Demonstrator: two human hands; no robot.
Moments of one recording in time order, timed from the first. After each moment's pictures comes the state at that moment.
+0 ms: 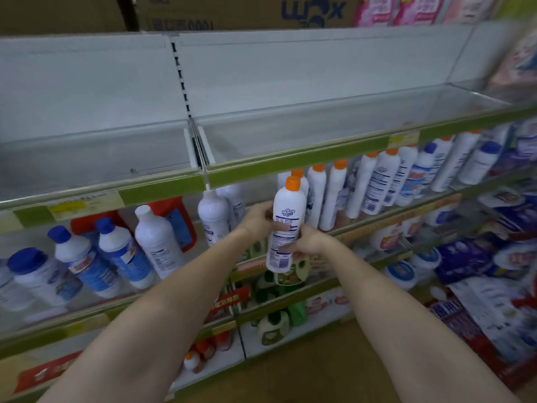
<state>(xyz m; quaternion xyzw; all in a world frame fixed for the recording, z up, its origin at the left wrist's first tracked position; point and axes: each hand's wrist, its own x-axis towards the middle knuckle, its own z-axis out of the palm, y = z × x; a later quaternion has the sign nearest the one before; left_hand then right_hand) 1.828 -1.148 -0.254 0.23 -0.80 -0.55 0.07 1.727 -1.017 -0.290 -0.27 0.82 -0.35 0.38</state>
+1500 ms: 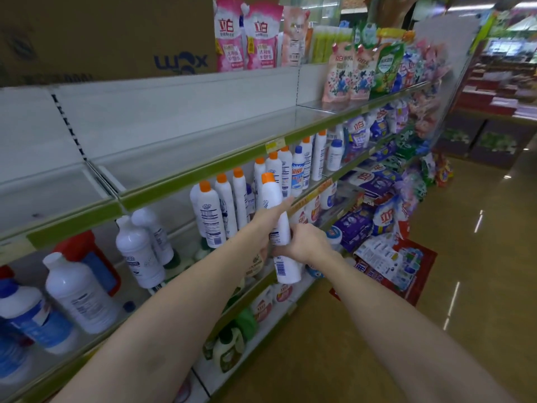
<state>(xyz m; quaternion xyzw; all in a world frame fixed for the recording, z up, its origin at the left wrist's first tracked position) 1.812 -0.954 -0.190 0.21 -0.65 -0.73 -0.05 1.811 -0.829 -0.216 -0.18 0.96 -0.22 0.07</state>
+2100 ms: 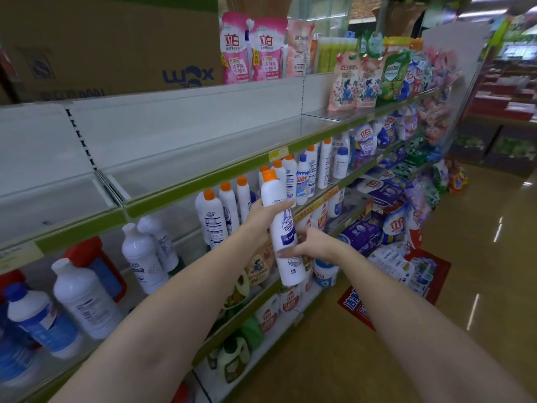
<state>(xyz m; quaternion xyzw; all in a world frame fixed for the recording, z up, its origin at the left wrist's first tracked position) 1.811 -0.960 -0.173 0.11 -0.62 -0.77 0.03 1.790 -0.800 -0.205 -0.17 0.85 -0.43 0.27</state>
